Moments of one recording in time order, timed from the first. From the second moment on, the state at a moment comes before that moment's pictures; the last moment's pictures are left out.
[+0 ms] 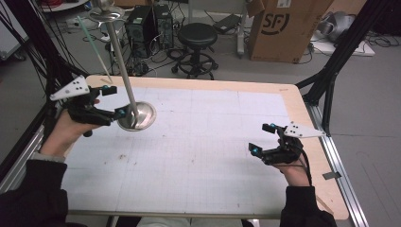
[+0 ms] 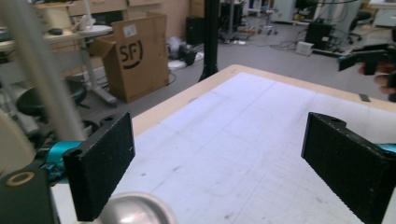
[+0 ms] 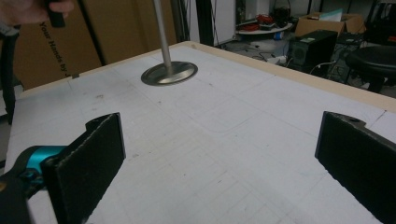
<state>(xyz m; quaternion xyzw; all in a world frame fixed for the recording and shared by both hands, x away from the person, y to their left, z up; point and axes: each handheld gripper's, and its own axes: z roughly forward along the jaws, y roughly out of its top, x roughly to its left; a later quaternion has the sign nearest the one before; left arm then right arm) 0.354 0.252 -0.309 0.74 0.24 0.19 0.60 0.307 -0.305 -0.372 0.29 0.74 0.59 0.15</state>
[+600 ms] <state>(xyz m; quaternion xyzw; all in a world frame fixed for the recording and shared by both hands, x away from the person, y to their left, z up) 0.348 0.206 -0.358 0.74 0.24 0.17 0.61 0.306 -0.312 -0.370 0.30 0.73 0.60 0.16</state>
